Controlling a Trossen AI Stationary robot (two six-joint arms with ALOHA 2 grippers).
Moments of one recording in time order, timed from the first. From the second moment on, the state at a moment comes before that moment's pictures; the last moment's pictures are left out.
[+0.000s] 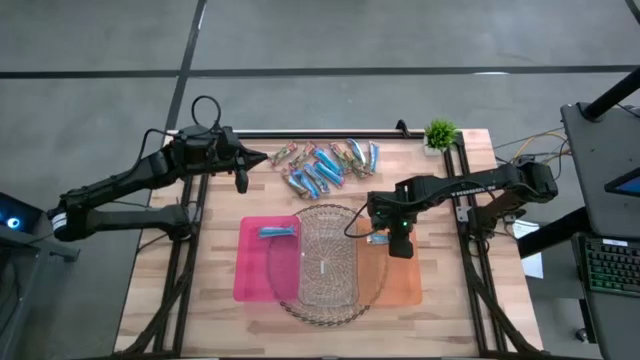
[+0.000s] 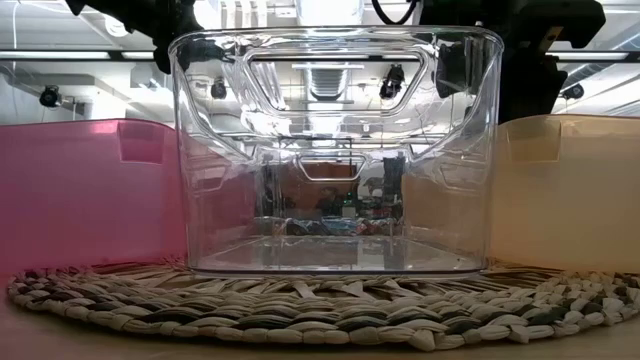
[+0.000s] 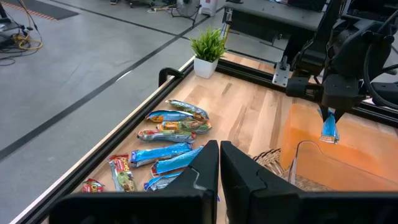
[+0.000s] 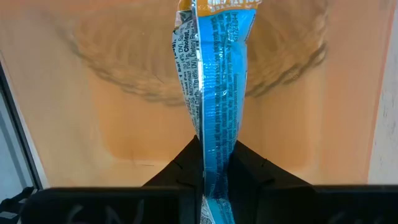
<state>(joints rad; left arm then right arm) 0.46 0.79 0.83 -0.34 0.09 -0.08 0.01 1.49 1.05 -0.99 -0.32 0.18</state>
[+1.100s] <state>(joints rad) 0.46 0.79 0.83 -0.34 0.09 -0.05 -0.02 1.49 1.07 -0.85 -0.26 0.25</state>
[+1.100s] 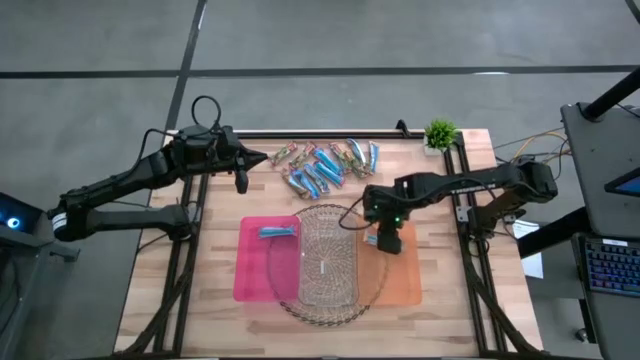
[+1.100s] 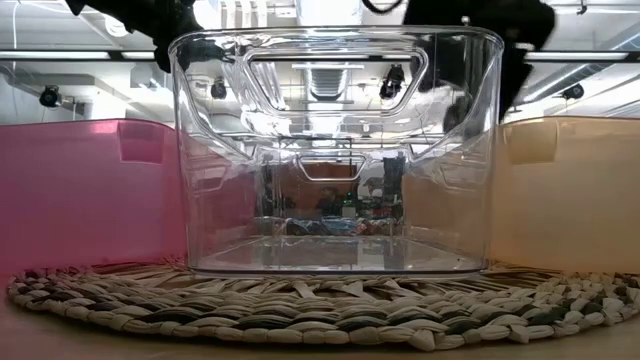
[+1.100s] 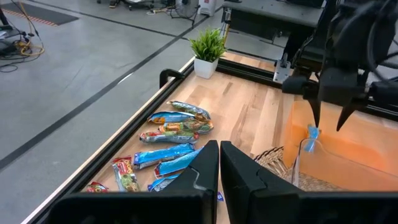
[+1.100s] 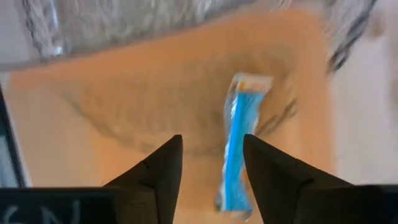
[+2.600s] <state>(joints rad) 0.46 0.81 0.83 -0.34 0.10 -0.03 -0.26 1.41 1.27 -0.88 -0.20 0.07</state>
